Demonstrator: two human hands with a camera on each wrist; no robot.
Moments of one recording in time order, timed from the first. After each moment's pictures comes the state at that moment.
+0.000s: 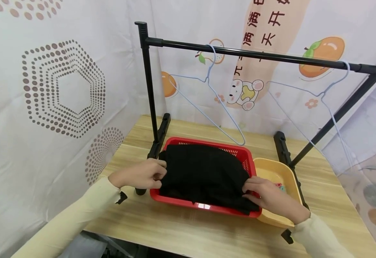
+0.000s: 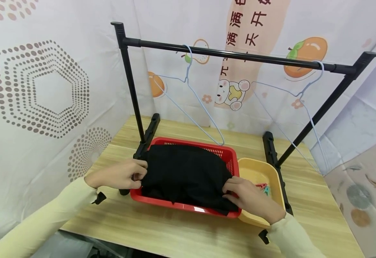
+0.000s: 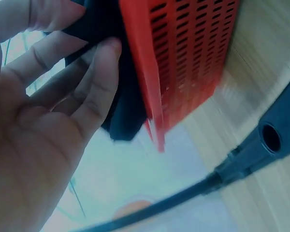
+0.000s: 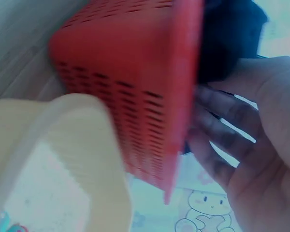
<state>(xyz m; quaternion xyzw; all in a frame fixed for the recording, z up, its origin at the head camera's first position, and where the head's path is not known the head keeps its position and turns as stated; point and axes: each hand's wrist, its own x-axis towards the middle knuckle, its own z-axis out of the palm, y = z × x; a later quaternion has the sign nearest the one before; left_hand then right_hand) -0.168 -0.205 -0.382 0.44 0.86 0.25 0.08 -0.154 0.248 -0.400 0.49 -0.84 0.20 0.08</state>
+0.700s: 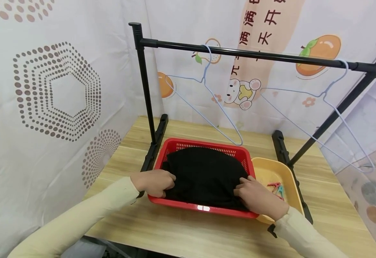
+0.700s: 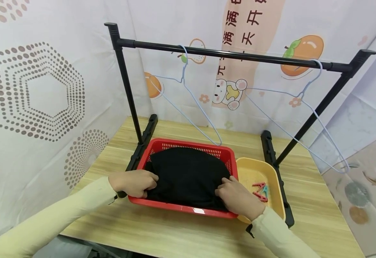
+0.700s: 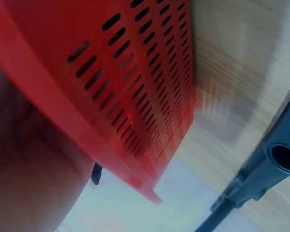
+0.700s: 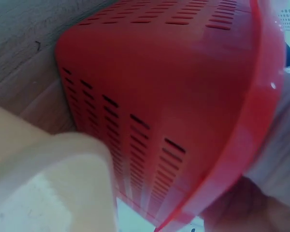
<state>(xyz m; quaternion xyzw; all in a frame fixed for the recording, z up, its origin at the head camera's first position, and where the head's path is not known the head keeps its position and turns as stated) -0.183 -0.158 -0.414 0.44 0.88 0.04 0.18 -0.158 0.217 -0.410 0.47 -0.88 -0.04 0.03</state>
